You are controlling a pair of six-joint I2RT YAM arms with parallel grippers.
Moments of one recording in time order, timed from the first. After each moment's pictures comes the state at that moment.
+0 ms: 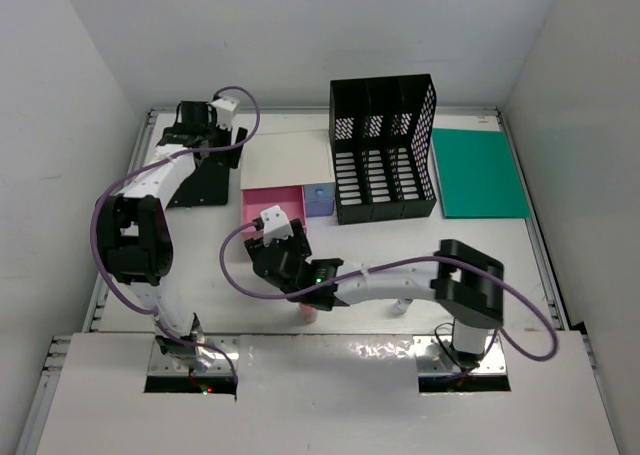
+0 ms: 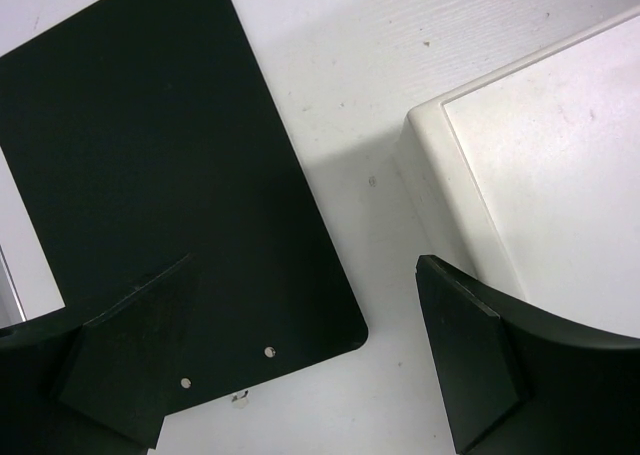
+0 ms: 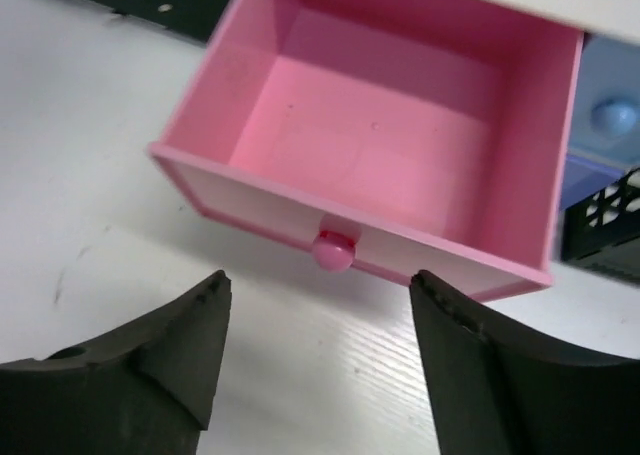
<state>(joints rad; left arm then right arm) -0.03 1.77 1.39 -0.37 0.10 0.29 1.31 1.83 1.13 0.15 0.87 0.39</state>
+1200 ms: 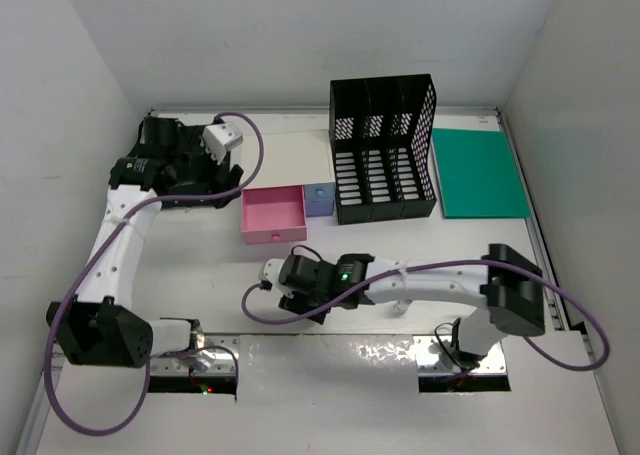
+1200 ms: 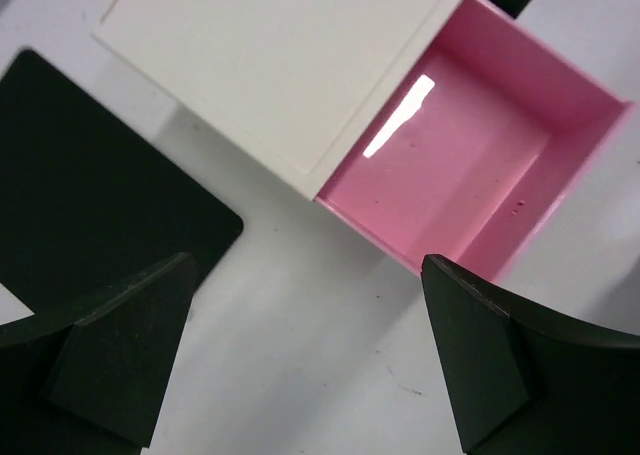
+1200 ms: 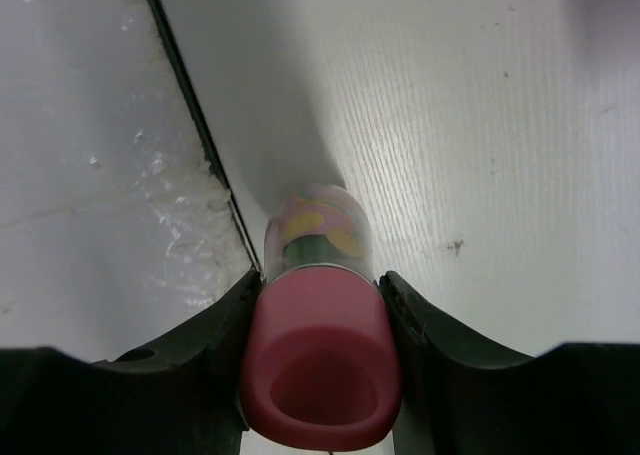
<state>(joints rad) -0.03 1.29 1.29 -0.84 0.50 0.61 1.31 1.63 1.07 -0.52 0.08 0.00</state>
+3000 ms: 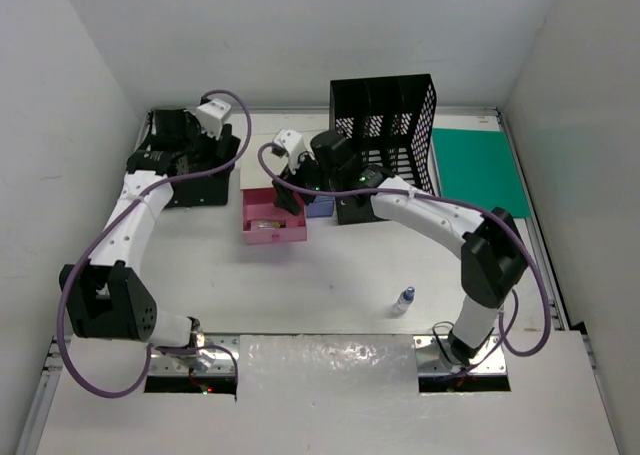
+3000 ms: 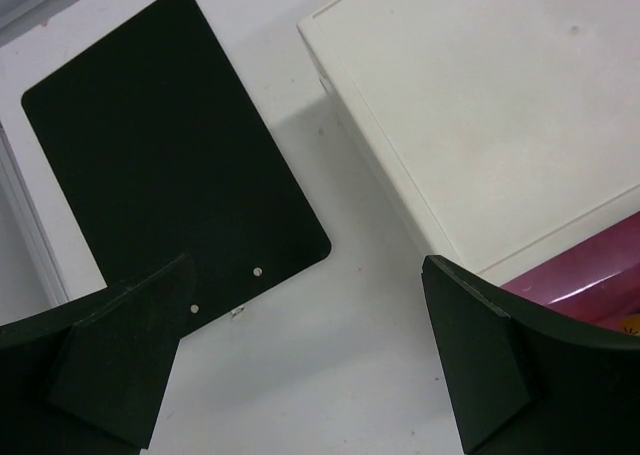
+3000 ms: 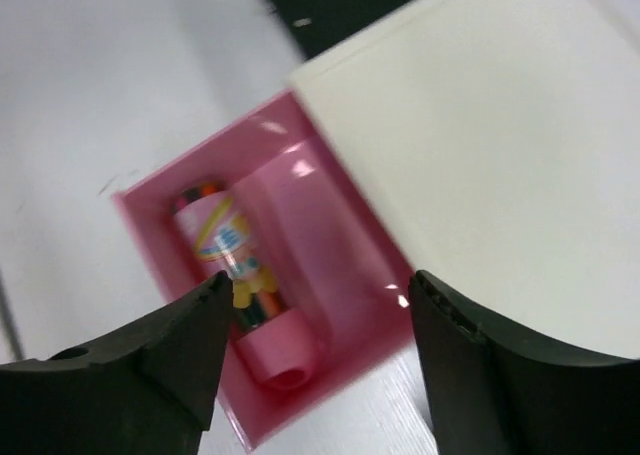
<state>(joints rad) -0.02 1.39 1.26 -0.53 0.22 0.36 0.77 1.77 1.39 -0.14 -0.34 -0.14</state>
